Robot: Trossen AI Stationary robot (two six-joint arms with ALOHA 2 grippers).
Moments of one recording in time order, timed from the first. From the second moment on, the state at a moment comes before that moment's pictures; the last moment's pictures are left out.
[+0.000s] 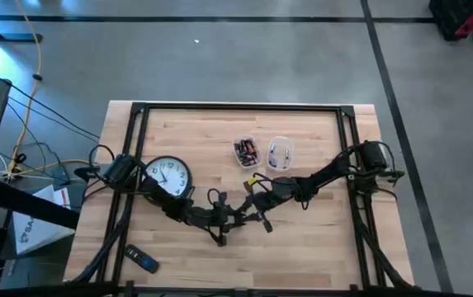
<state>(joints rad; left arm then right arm) -0.43 2.04 0.74 1.04 -0.44 -0.09 0.19 1.95 0.74 1.07 -0.30 -0.01</state>
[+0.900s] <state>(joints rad) -0.41 2.04 0.74 1.03 -0.30 -0.09 0.15 1.96 0.77 0.94 -0.46 -0.02</state>
